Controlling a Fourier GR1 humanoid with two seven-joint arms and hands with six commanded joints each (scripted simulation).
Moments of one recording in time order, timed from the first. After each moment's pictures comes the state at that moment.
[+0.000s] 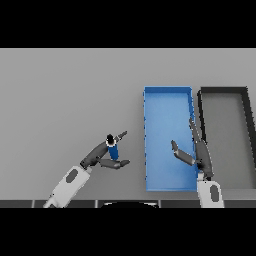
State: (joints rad) left arm -0.19 0.22 -0.56 -1.33 0.03 -0.13 -0.13; right arm 0.12 -0.17 0.06 -1.71 0.17 0.04 -0.11
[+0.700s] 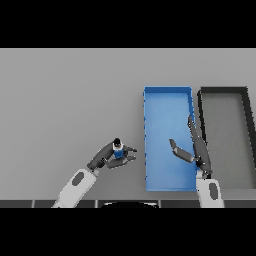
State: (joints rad) left arm -0.16 0.13 -0.55 -1.38 0.02 -0.11 -0.20; right arm 0.09 -0.16 0.06 -1.70 0.15 0.05 -0.07
